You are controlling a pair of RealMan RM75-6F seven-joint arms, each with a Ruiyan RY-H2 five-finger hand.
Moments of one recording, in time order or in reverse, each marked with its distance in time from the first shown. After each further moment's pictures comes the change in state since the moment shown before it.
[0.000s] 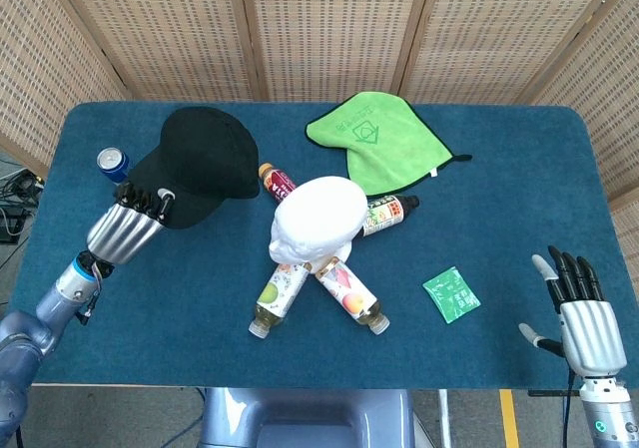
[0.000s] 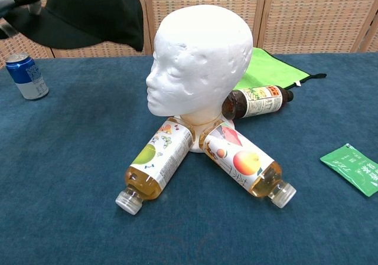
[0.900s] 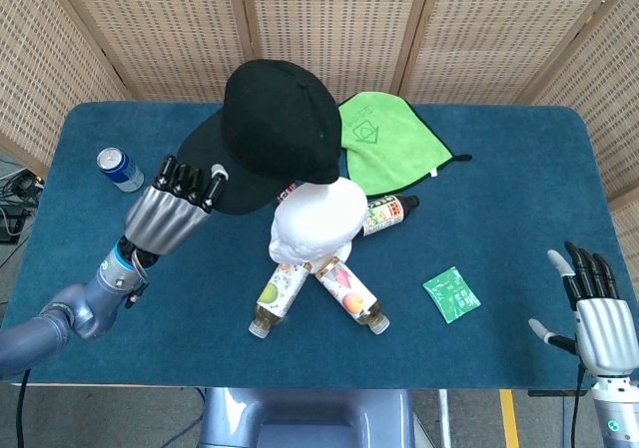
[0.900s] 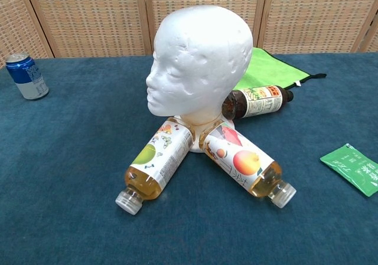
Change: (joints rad) left arm -0.206 0.254 -0.125 -0.804 0.067 -0.039 0.399; right arm -0.008 0.020 0.019 0.011 0.022 0.019 0.076
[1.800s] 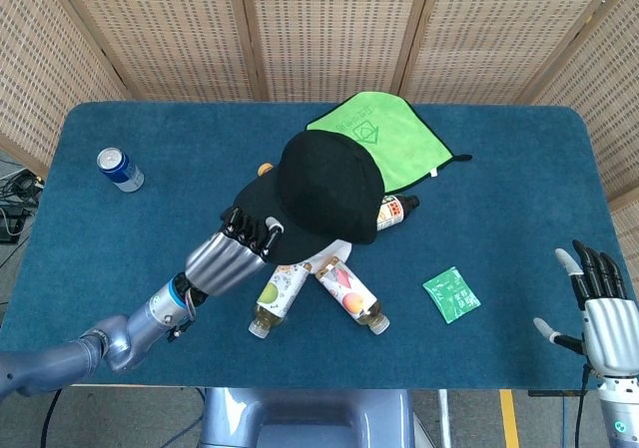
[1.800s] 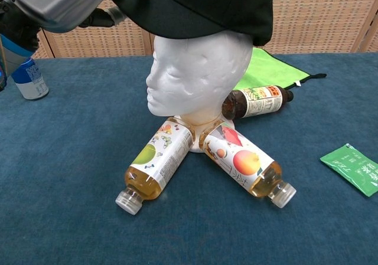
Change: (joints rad) left arm 0.041 -0.142 0.023 -0.073 0.113 -0.126 0.121; right arm -0.004 0.013 0.005 -0.003 0.006 0.002 0.030
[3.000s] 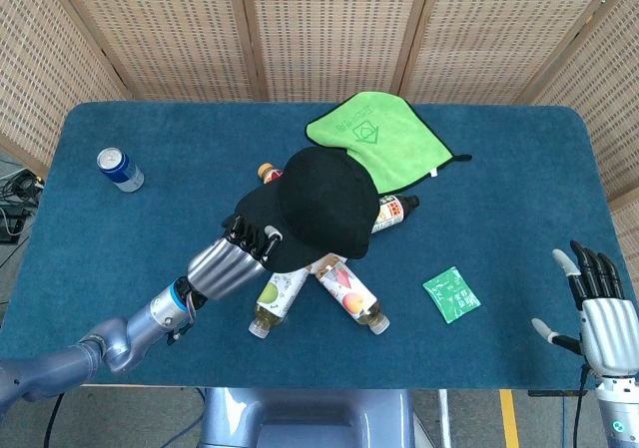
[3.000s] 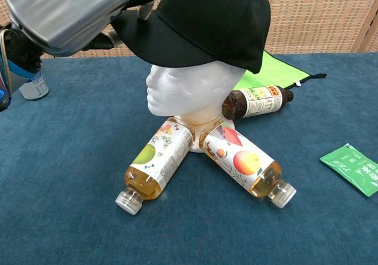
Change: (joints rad) left arm 0.042 -0.036 -0.015 0.089 0.064 -0.032 -0.055; right arm -0.001 0.000 0.000 -0.004 -0.003 0.000 -0.008
